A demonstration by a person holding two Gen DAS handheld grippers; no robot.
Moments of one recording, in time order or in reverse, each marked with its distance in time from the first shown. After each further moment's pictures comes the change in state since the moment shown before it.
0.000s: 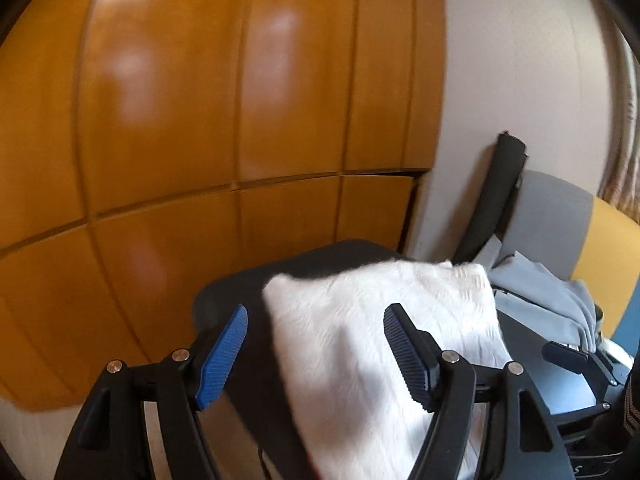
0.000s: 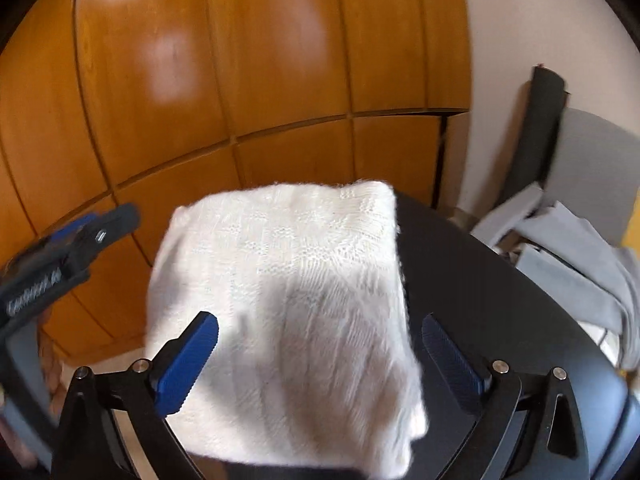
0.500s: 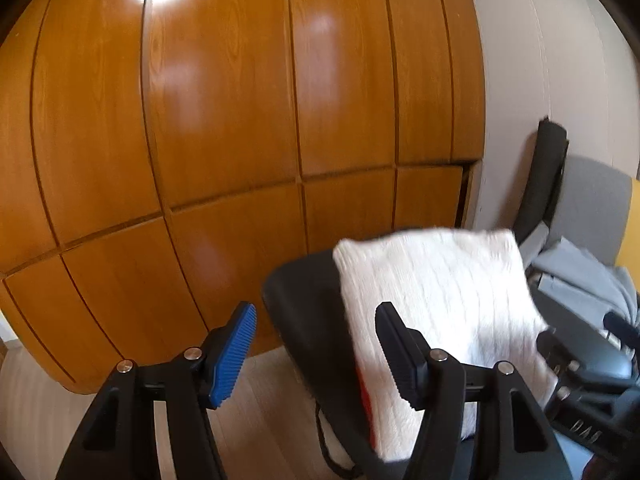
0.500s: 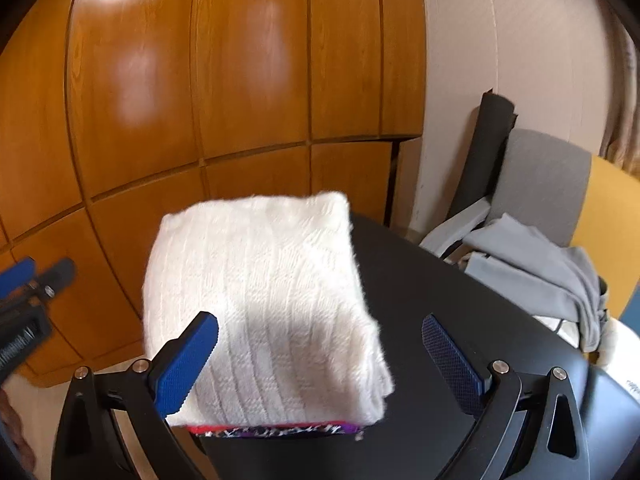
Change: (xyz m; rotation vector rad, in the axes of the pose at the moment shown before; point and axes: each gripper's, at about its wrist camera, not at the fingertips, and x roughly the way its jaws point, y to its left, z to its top) left arm -0.061 -0.003 -0.019 0.031 -0.025 0.216; right arm -0.055 0.018 -0.027 -0.004 -0.100 -0.169
